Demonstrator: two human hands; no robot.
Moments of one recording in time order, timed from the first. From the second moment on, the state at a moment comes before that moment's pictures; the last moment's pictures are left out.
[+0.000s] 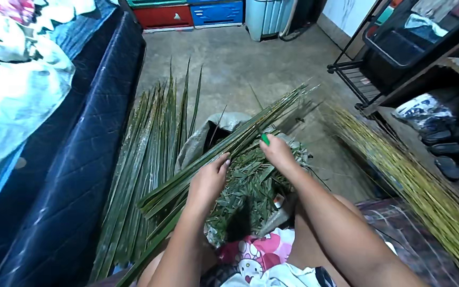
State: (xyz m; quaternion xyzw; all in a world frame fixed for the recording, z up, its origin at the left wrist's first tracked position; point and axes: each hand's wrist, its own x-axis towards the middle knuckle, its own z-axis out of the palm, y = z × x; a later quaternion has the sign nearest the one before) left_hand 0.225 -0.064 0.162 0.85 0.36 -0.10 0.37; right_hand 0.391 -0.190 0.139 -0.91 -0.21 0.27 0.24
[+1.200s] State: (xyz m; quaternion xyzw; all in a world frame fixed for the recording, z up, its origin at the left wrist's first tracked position) left_hand 0.226 -0.058 0.156 0.88 0.28 -0.16 0.35; right_hand 0.400 -0.186 0.116 -0.70 -0.04 0.30 0.64
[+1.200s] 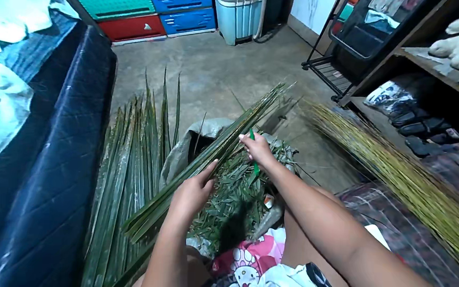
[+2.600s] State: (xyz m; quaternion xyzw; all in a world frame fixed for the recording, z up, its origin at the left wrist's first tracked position) left_hand 0.238 -0.072 0.161 0.85 0.39 -0.19 0.28; right_hand 0.359 -0.177 0.139 -0.87 -0.27 0.36 0.21
